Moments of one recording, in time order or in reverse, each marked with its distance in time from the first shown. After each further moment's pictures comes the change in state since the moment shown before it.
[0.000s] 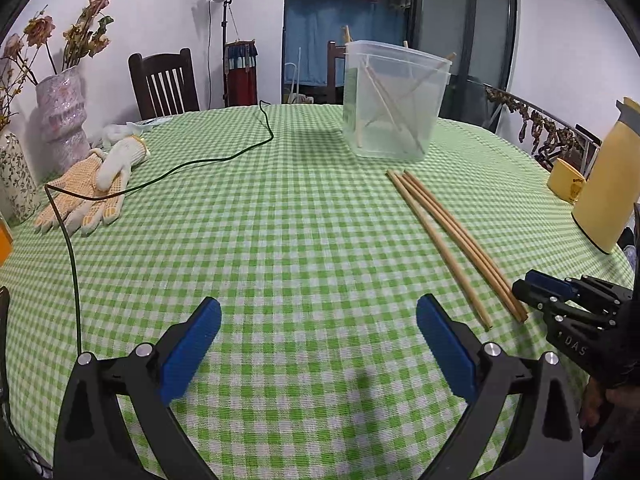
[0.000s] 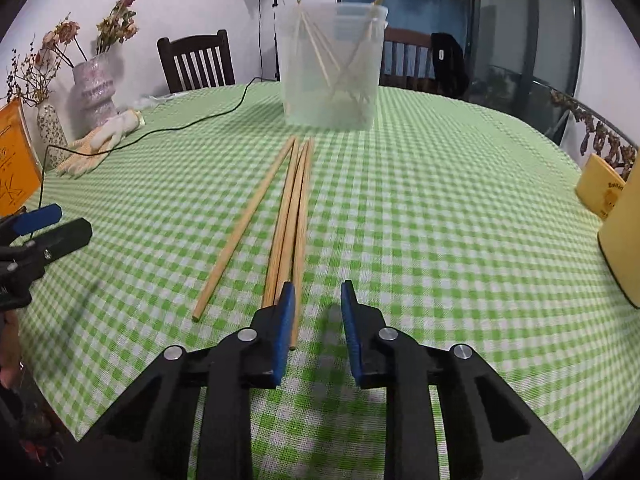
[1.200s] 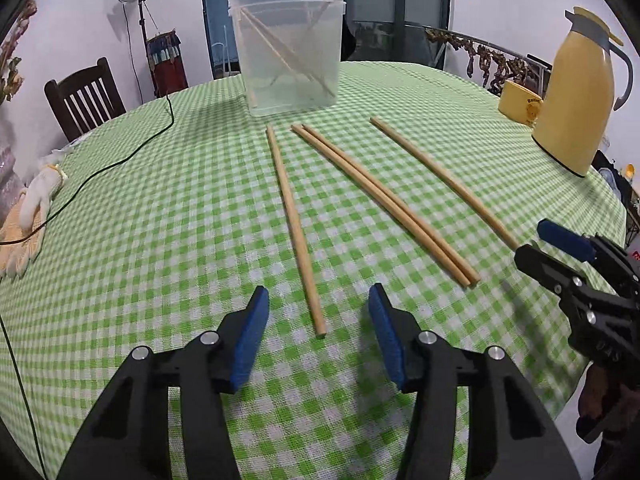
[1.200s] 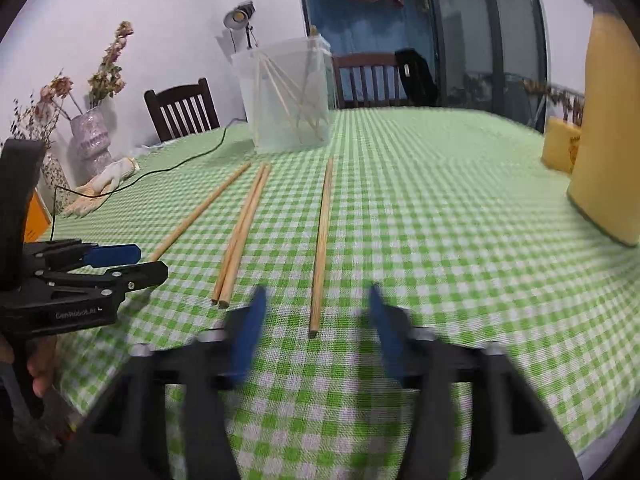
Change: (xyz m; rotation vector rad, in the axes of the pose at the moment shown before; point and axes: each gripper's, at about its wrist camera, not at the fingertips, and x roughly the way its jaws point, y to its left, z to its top) left arm 0.043 -0.083 -0.005 0.218 0.131 -0.122; right arm -0.039 -0.044 -0.043 0.109 -0.170 0.007
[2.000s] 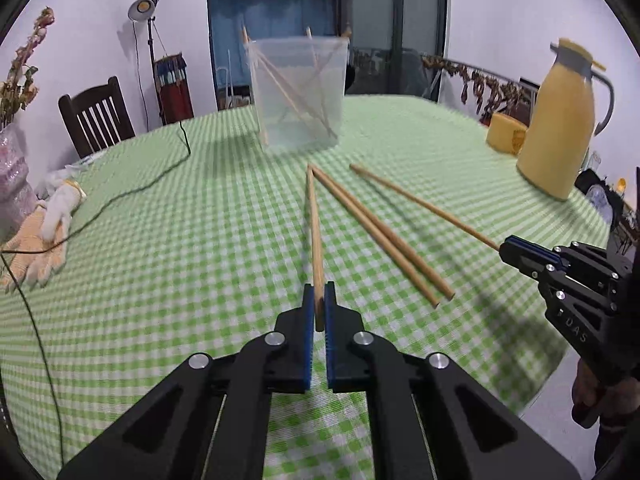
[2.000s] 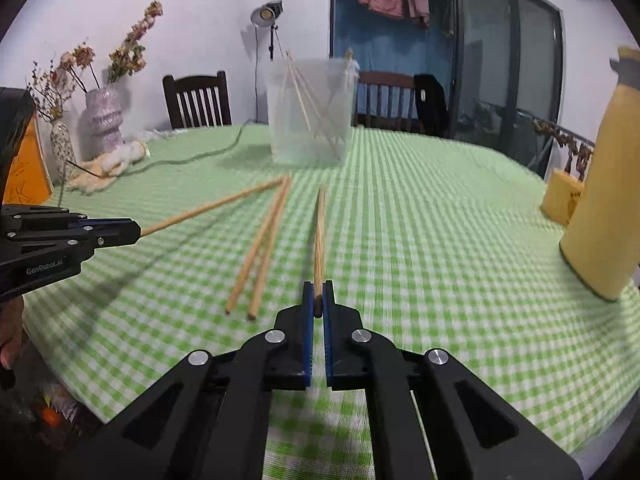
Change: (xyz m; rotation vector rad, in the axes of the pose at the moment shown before) left arm -0.059 0.014 0.002 -0.009 -0.121 -0.018; right arm -0.012 0.026 0.024 -0.127 -0.010 -0.020
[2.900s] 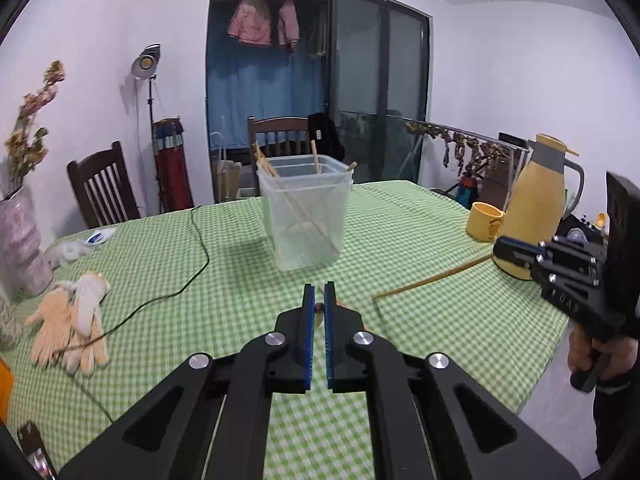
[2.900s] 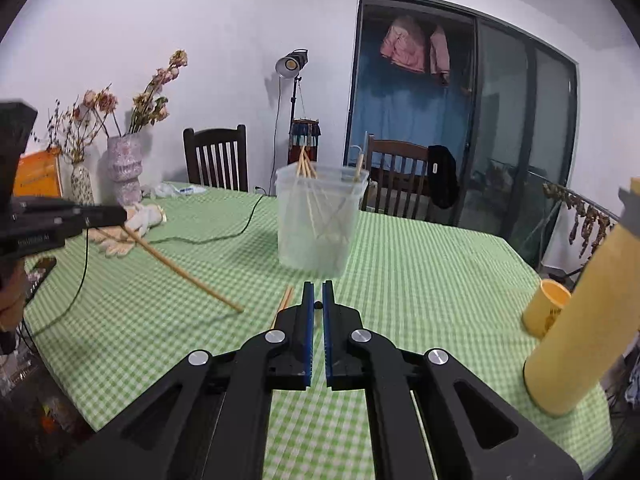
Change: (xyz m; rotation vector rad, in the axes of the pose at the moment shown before) left arm -0.084 0.040 0.097 0.014 -0.213 -0.062; right arm -0.045 -0.017 0.101 -0.092 -0.163 0.043
